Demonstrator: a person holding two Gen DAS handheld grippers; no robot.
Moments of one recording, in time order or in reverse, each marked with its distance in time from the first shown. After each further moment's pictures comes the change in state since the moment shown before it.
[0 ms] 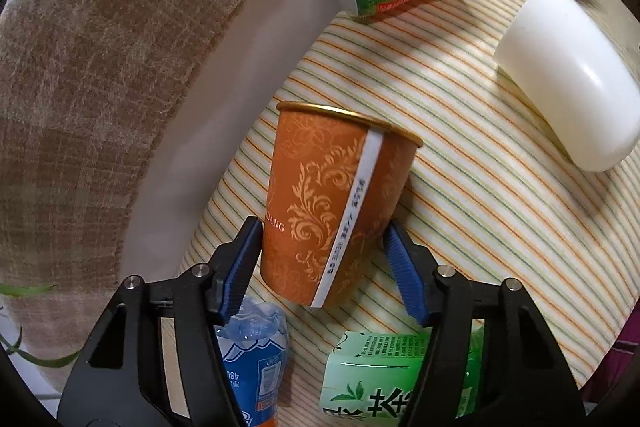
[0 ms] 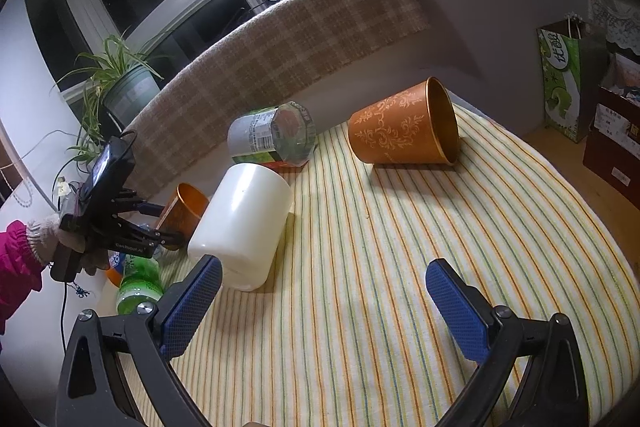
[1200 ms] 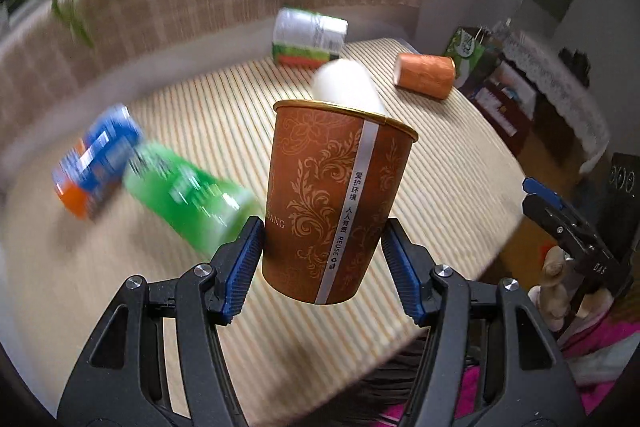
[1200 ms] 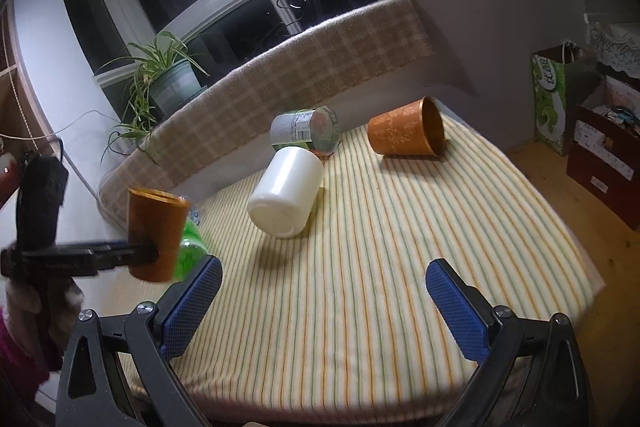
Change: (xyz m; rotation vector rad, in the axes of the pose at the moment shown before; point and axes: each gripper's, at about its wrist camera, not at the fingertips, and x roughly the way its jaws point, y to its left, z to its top) left arm -0.145 -0.108 -0.129 -0.566 -0.327 -0.305; right arm -0.095 0.019 -0.033 -0.069 -0.026 0.026
